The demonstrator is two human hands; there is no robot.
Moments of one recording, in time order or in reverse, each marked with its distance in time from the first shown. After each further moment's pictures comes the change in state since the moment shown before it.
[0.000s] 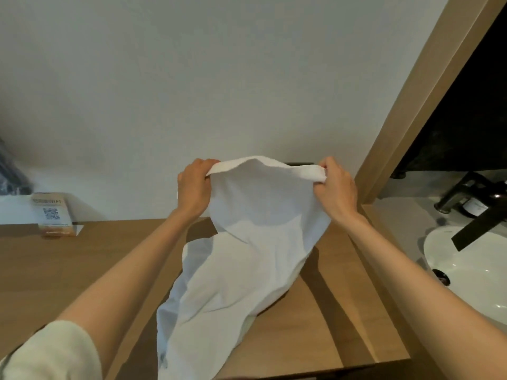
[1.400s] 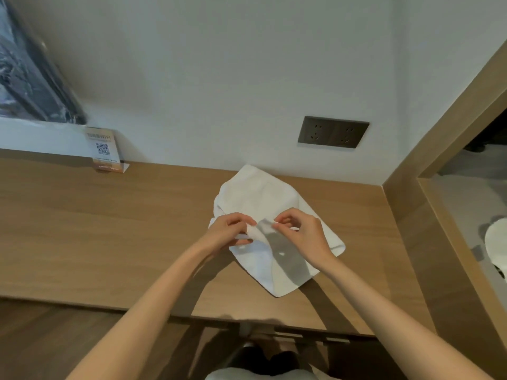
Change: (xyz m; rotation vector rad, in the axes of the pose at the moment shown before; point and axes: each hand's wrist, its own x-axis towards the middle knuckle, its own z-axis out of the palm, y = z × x) left_hand -0.172 -0.024 0.001 -0.745 -0.581 -0.788; right_hand -0.153 -0.009 0.107 0.617 -0.573 0.053
